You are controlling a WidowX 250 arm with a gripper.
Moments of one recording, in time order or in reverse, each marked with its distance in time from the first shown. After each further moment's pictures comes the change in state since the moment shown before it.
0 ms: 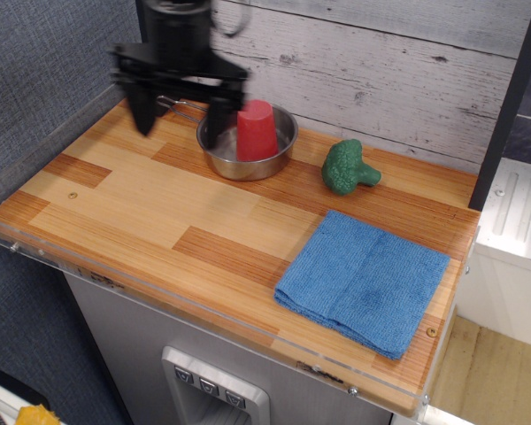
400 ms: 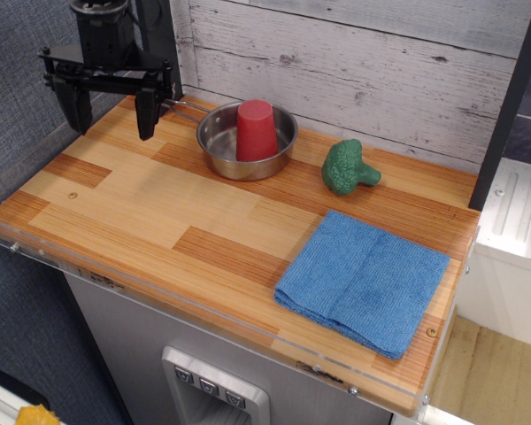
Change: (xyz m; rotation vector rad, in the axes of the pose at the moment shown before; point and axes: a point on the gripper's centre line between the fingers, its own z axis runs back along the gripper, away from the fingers) arm 0.017 0.051 -0.023 0.007 0.011 0.142
